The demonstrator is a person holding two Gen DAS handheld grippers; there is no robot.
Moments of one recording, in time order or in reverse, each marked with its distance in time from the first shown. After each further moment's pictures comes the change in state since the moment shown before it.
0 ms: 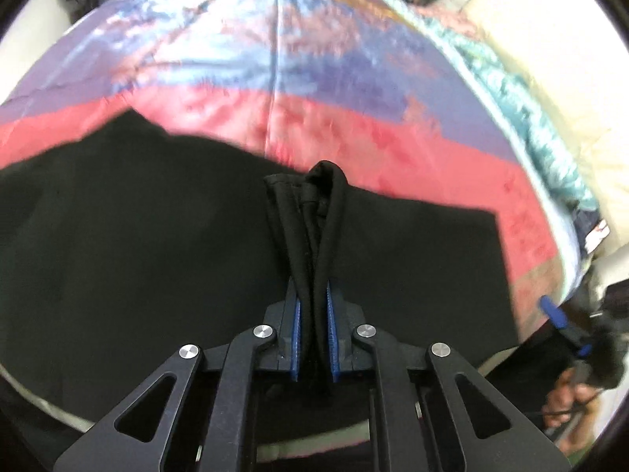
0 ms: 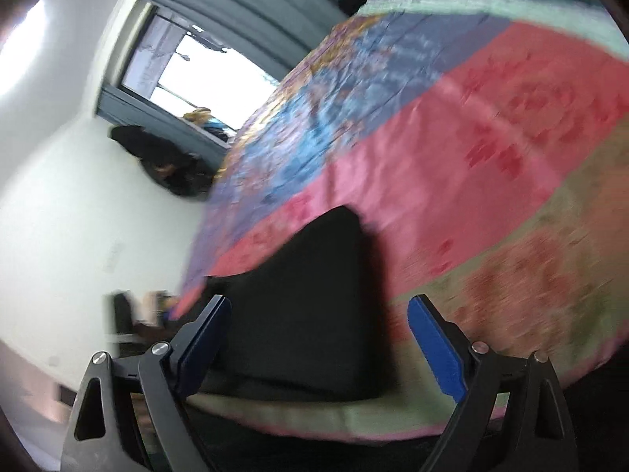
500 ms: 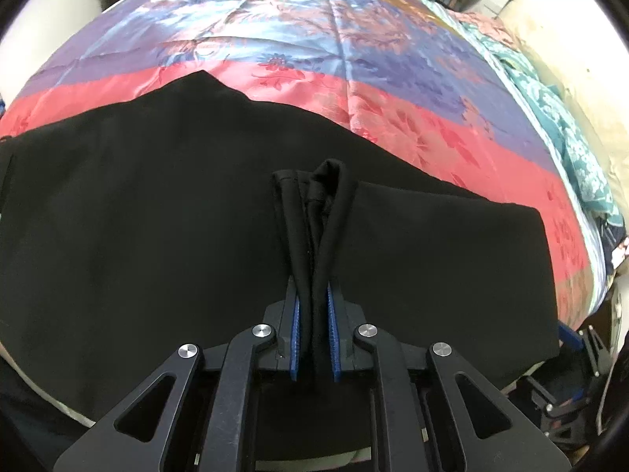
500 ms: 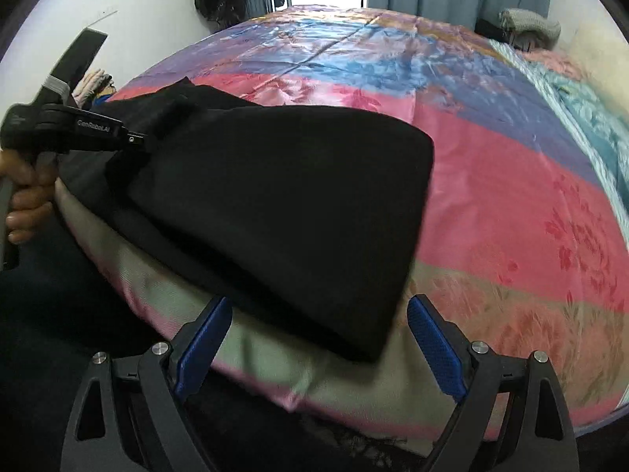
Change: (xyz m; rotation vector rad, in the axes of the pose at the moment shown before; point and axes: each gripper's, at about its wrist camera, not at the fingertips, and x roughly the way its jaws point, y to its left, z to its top) left arm 0.028 0.051 -0.009 -0.059 0.024 0.124; right arm 0.080 0.086 -0.086 -0.755 0.251 -0.325
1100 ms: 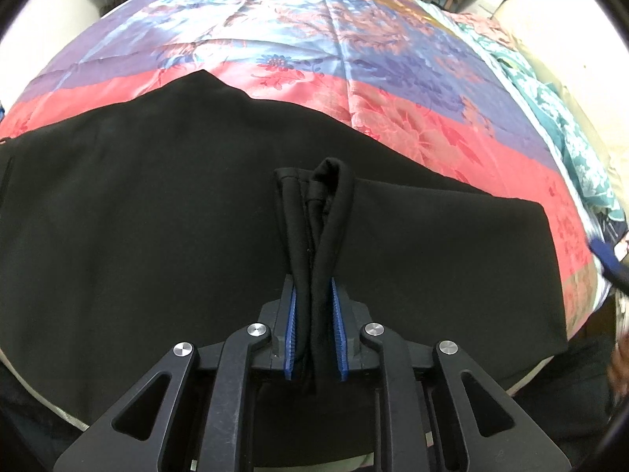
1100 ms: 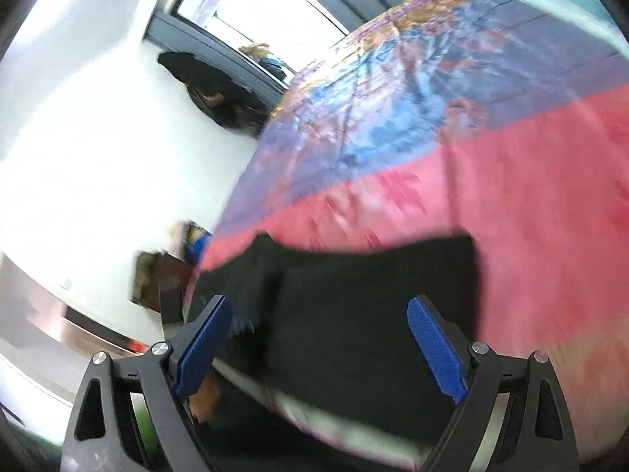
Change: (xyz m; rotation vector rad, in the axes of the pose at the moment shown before) left arm 0.004 -0.002 -0.008 0.022 -0.025 0.005; right arm -0.023 -0.097 0.068 0.525 -0.141 0.582
